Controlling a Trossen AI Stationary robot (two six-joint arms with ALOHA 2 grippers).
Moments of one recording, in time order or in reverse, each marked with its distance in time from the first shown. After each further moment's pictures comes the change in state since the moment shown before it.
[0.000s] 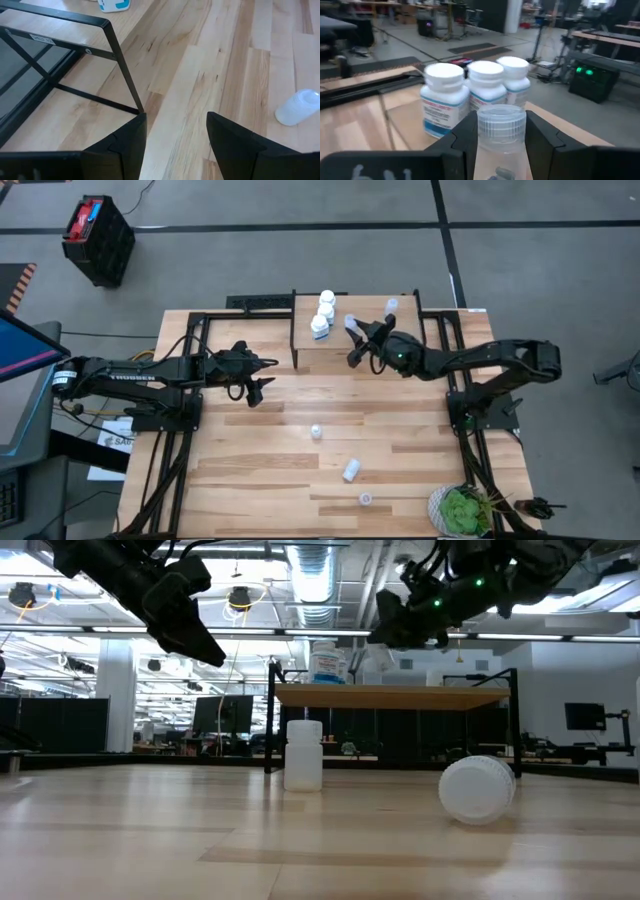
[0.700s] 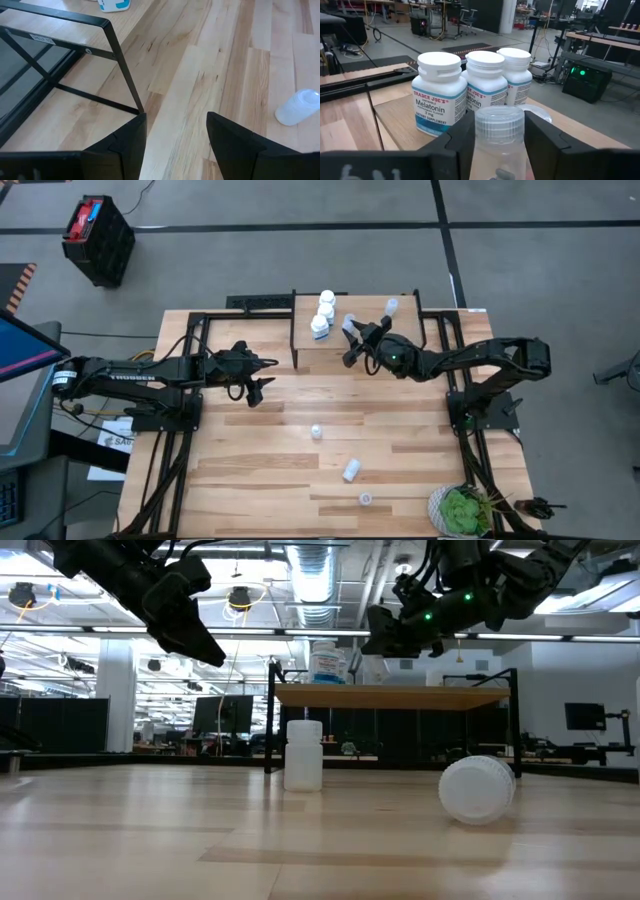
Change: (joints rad) left arm 0.000 0.000 0.000 0.000 0.000 0.000; right arm -0.001 0.084 0.000 0.086 0.020 -0.018
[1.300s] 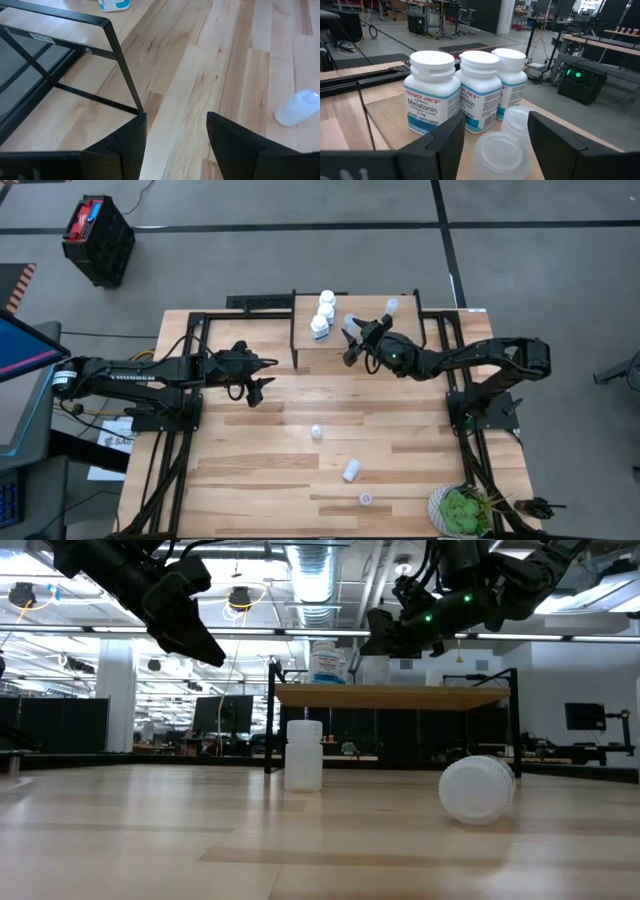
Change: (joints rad) left arm 0.000 0.000 0.000 0.000 0.001 -0.008; right arm -0.007 -0.002 0.000 0.003 0.000 -0.030
